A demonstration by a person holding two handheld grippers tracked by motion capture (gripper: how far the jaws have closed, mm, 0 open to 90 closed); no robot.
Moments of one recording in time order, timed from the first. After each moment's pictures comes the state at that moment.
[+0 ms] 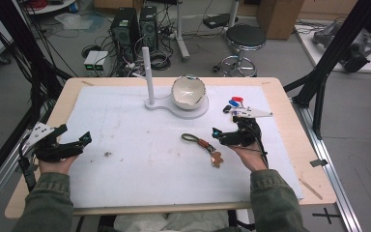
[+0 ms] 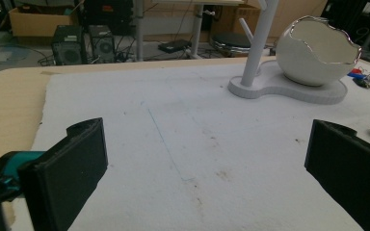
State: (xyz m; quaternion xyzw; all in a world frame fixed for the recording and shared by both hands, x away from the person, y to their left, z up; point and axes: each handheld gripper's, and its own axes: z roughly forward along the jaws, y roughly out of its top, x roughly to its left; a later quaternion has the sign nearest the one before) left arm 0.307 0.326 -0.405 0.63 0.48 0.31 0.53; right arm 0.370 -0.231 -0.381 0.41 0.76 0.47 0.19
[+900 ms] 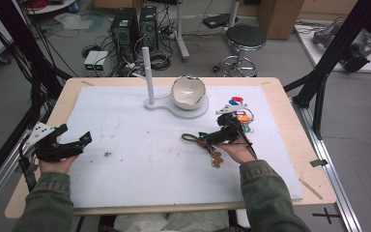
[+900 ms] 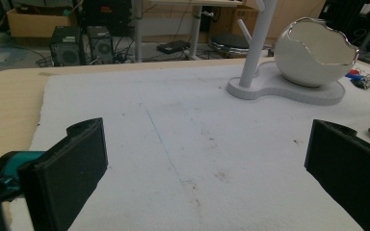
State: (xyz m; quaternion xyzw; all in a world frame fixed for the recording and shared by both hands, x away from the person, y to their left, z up) left arm 0.307 0.326 -0.405 0.63 0.48 0.30 0.53; right arm 0.400 -0.191 -0.396 0.38 0.82 0.40 0.12
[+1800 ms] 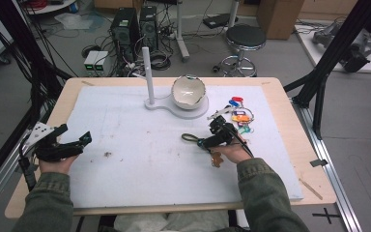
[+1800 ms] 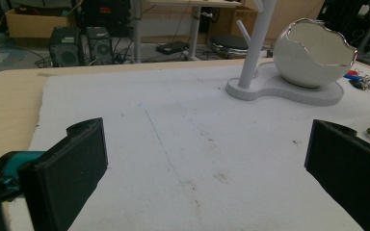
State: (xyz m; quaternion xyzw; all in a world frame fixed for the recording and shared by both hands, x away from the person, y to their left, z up) left arm 0.307 0.326 -0.406 0.63 0.48 0.31 0.53; right arm 0.408 -0.178 -0.418 0.37 0.87 0.32 0.09
